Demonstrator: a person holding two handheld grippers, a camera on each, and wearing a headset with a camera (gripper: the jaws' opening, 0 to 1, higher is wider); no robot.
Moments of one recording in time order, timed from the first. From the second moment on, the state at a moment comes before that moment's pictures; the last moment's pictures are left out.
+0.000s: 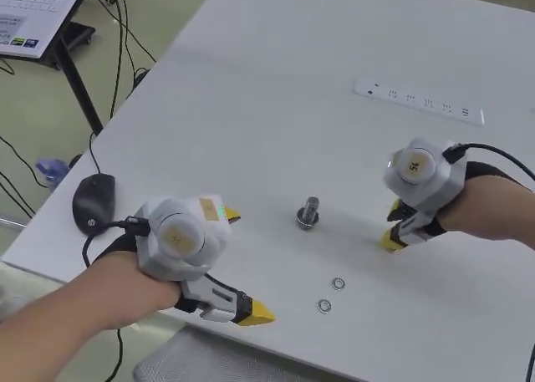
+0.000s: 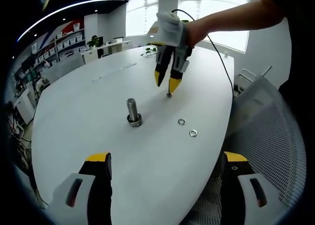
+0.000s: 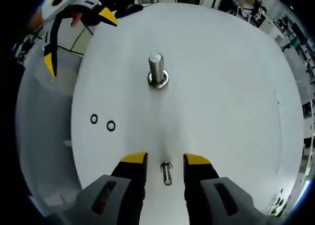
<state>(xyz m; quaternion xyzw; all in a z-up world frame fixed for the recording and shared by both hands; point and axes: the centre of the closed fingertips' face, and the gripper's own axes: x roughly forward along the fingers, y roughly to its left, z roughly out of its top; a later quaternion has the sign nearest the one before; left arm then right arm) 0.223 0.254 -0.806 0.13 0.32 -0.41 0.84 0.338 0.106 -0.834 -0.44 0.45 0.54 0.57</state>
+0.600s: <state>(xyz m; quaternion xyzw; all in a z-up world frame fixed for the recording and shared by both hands) 0.219 0.257 -0.803 0.13 0.32 -0.41 0.84 0.307 0.136 -0.832 -0.43 0.41 0.58 0.56</state>
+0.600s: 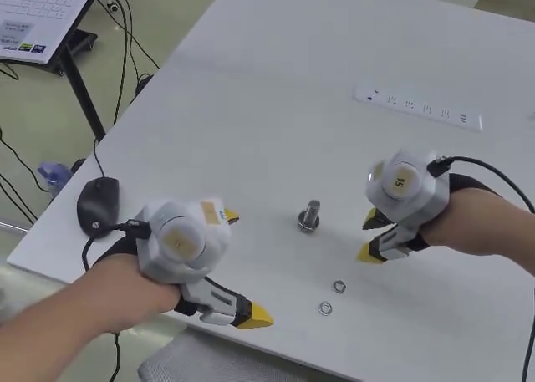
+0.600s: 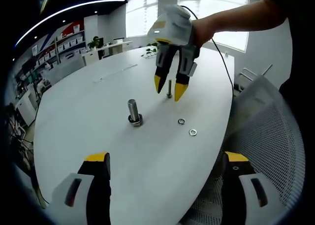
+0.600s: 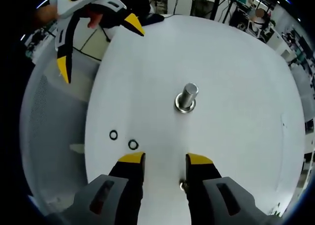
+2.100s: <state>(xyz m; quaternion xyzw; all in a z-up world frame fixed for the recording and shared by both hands) 0.218 0.251 -0.799 0.13 0.32 -0.41 0.85 0.261 0.141 -0.878 -0.44 0.40 0.60 0.53</state>
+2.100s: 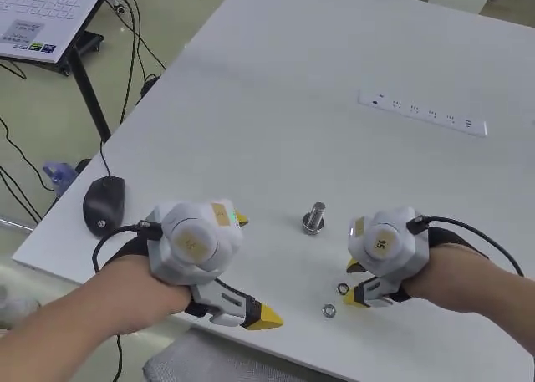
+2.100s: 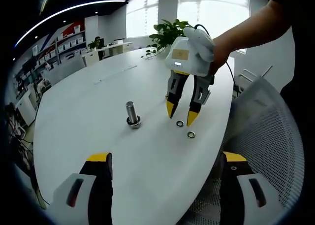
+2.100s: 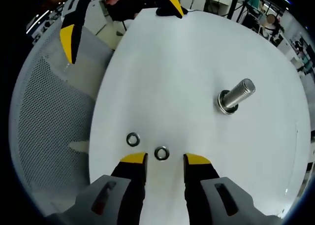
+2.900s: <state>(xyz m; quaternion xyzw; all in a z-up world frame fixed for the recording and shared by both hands) 0.213 0.250 -0.800 0.13 0.32 -0.41 0.84 0.255 0.141 -0.880 -0.46 0.39 0.60 0.53</state>
